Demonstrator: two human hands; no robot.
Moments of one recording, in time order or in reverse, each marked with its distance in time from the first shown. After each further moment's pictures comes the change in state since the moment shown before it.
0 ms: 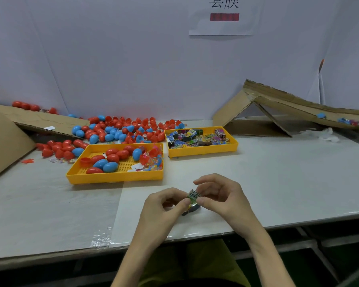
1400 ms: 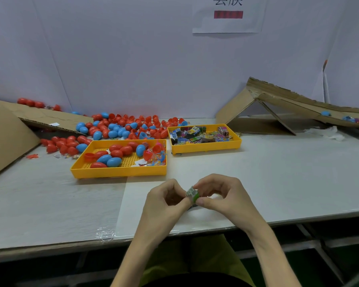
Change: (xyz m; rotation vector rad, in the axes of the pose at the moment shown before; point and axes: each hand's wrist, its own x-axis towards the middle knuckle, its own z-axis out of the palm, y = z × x) left_hand -0.003 -0.004 0.001 -0.060 0.067 0.068; right_hand -0.001 -0.001 0.004 -0.150 -0.069 -0.013
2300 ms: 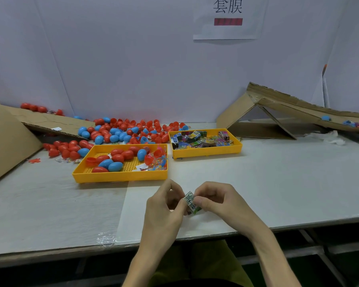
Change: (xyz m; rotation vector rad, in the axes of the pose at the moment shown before) left_hand -0.004 0.004 0.007 0.108 0.118 0.030; right_hand 0.004 -0.003 0.003 0.084 -0.131 0.105
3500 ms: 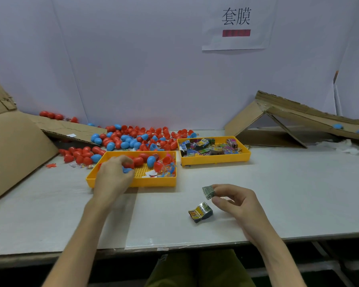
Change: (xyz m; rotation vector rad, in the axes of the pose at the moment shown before) left_hand 0.101 -0.024 -0.109 0.719 0.177 -0.218; right_hand 0.001 0.015 -0.008 0.121 0.310 -0.004
